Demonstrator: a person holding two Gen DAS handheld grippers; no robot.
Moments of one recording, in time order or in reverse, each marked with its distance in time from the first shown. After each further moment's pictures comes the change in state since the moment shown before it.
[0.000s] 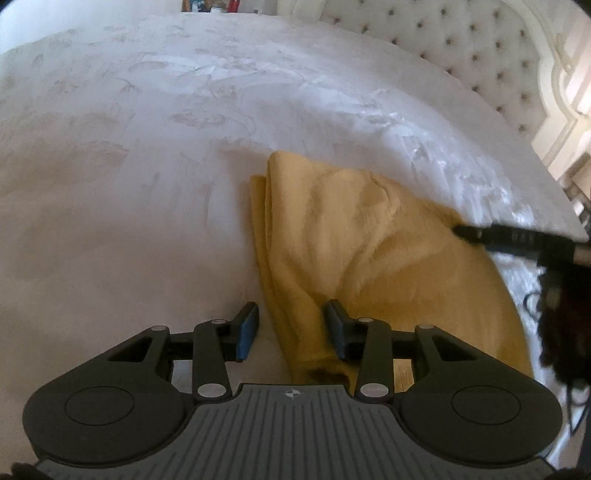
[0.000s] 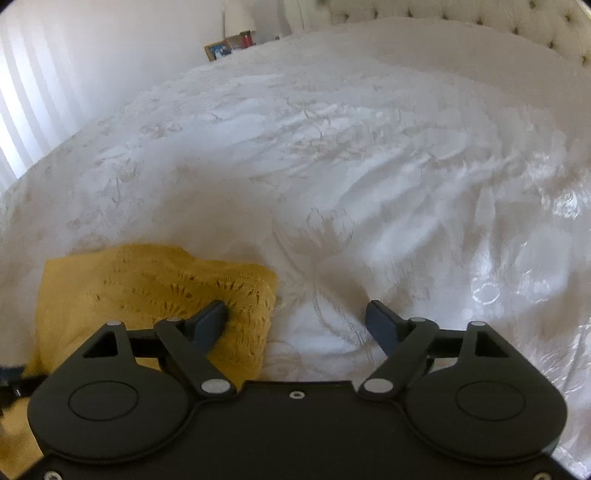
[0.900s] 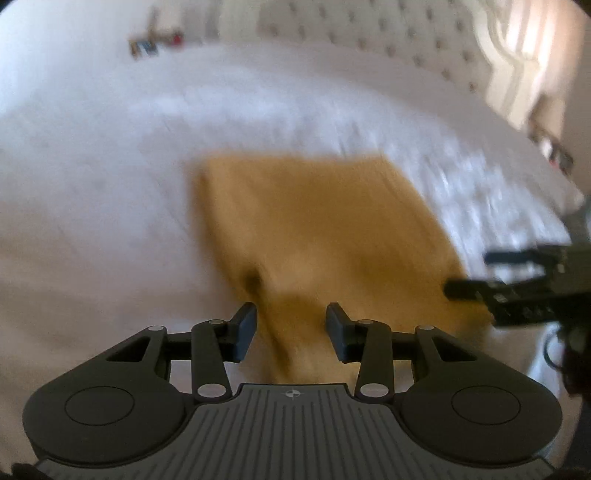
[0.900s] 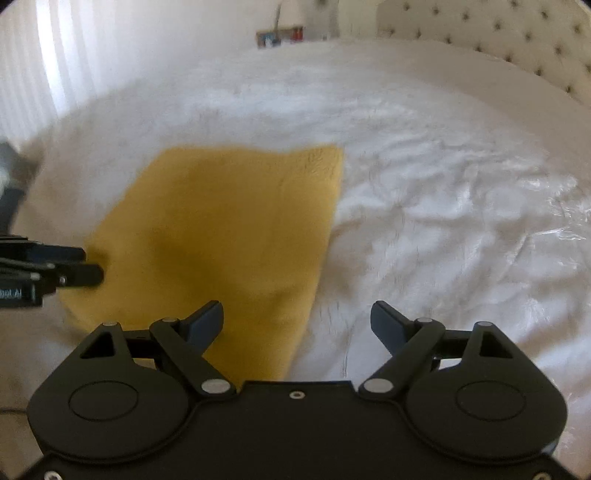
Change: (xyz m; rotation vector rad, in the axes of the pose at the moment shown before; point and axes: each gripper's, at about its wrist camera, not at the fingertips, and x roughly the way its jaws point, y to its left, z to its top) left arm -0.046 -0.053 -0.054 0.228 0.013 -0.015; right arm -0.105 0.057 -0.101 -0.216 0.049 -0.036
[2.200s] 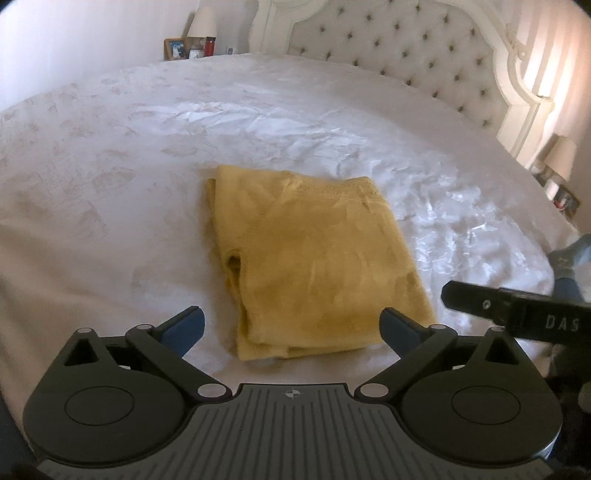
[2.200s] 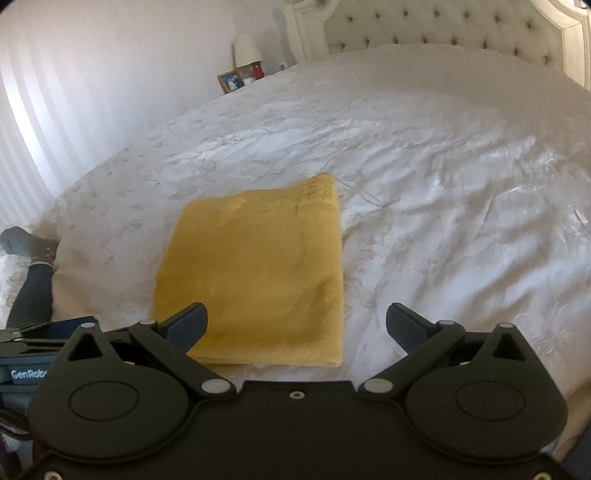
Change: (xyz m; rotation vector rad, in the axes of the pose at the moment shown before) left arm -0.058 -0.022 -0.012 -0.144 -0.117 0.029; right arm -0.076 0.013 -0.011 0.275 -0.118 0.051
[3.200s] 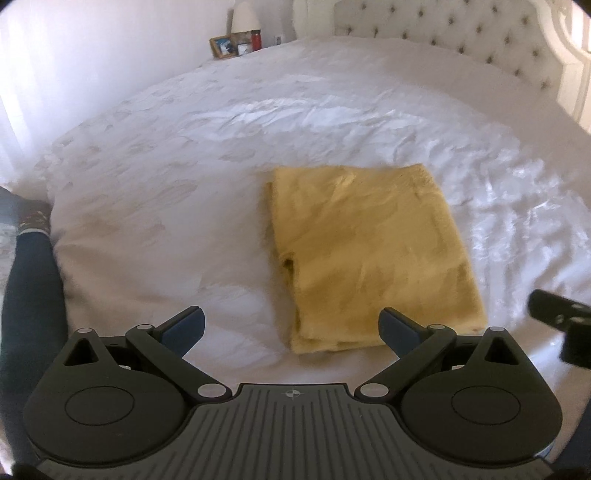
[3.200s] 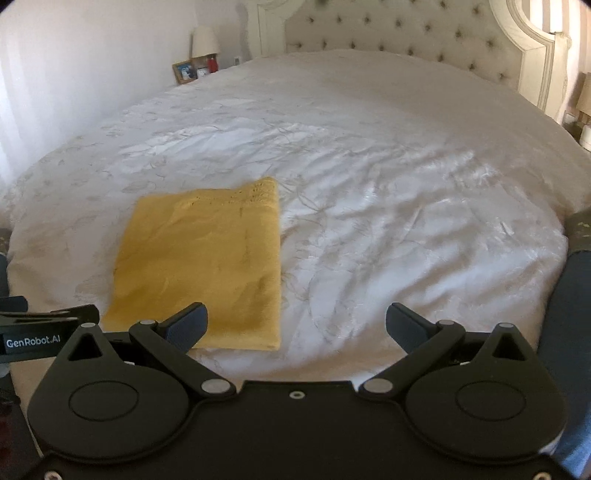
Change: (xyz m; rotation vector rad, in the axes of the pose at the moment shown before) left arm -0.012 -0.030 0.020 0.070 0.087 0.313; right arm -0.032 0.006 0.007 -0.028 0.021 -0.230
